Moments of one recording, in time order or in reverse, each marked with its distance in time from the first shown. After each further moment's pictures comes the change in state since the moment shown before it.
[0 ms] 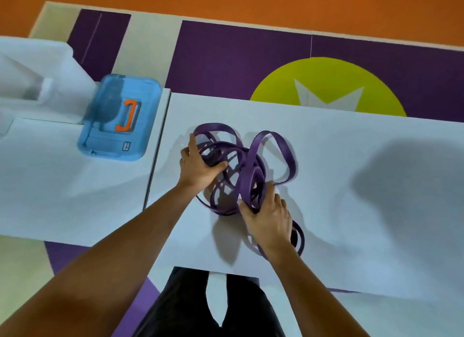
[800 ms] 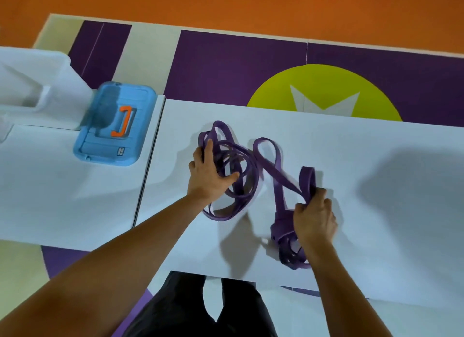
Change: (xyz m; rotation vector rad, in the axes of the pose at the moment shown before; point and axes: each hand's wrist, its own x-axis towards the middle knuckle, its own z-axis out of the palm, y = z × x) left_hand -0.033 0.033 0.028 0.179 -0.005 0.182; right_hand 0.023 0.071 -0.071 -0.040 0.070 0.346
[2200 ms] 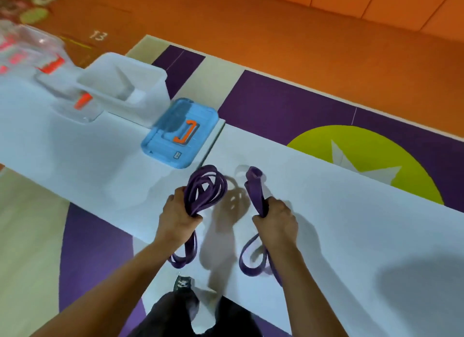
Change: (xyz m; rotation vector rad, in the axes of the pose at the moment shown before) left_hand -0.102 -0.104 -0.088 -0.157 0.276 -0.308; right_hand -0.043 -0.141 0.017 -0.051 -0.220 -0.550
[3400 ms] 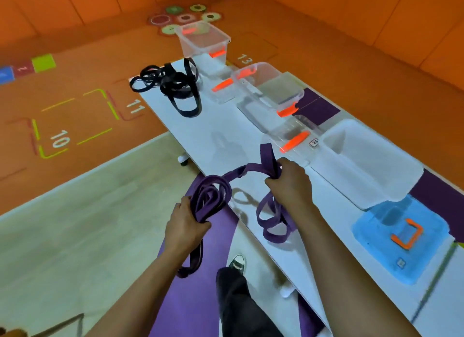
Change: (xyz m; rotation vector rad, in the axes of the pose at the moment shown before) left_hand 0.136 -0.420 -0.411 -0.176 0.335 -0.313; right_hand 0.006 -0.642 0.247 -0.052 -0.055 -0.600
